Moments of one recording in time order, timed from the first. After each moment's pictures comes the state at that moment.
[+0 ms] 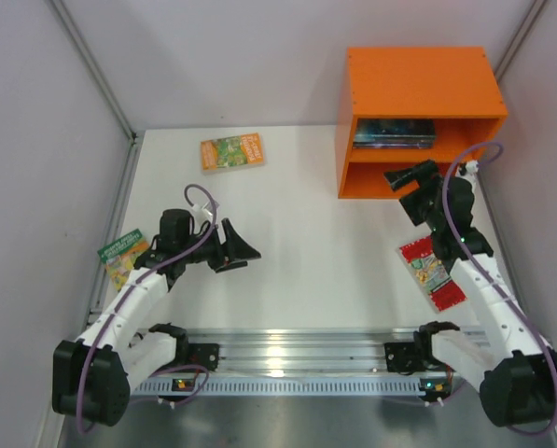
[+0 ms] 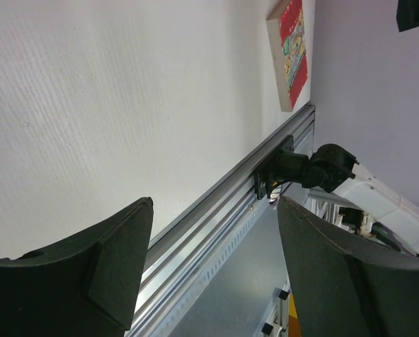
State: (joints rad) left arm -0.20 0.99 0.58 -0.26 0.79 -0.71; right arm 0.13 1.00 0.81 -0.12 0.00 1.03
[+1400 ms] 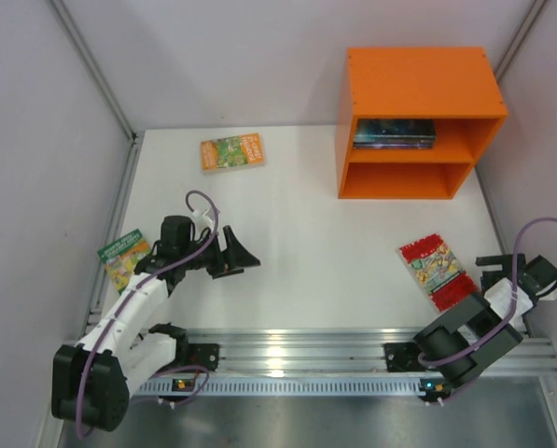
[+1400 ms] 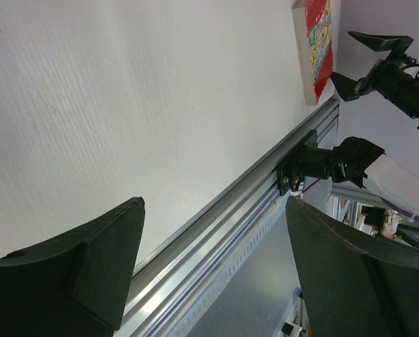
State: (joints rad) left arm -0.20 0.96 0.53 -0.30 0.76 -0.63; right arm -0.99 1.08 0.44 -0.30 -0.20 0.63
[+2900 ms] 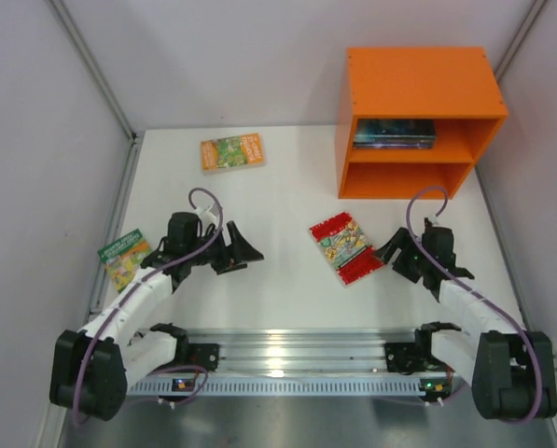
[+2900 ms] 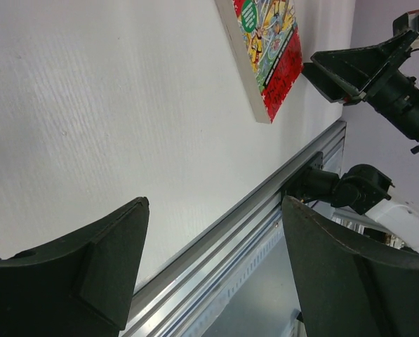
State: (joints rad) left arm -0.25 1.00 0.54 -0.22 0.66 -0.71; right arm 0.02 1.00 0.32 -0.10 -0.29 0.64
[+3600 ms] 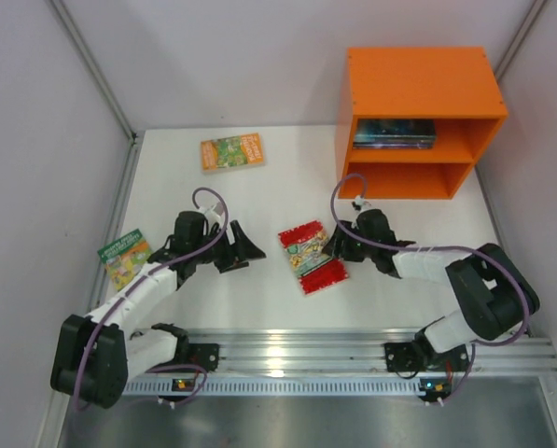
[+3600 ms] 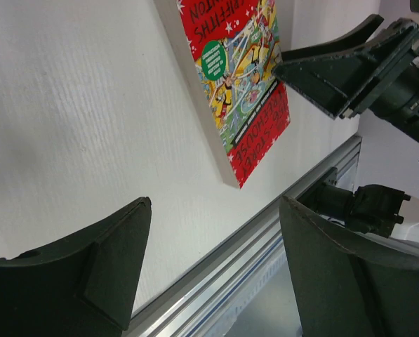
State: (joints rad) left arm -0.29 1.10 0.54 -0.15 0.59 -0.73; right arm 0.47 1.48 0.55 0.20 -0.18 0.60
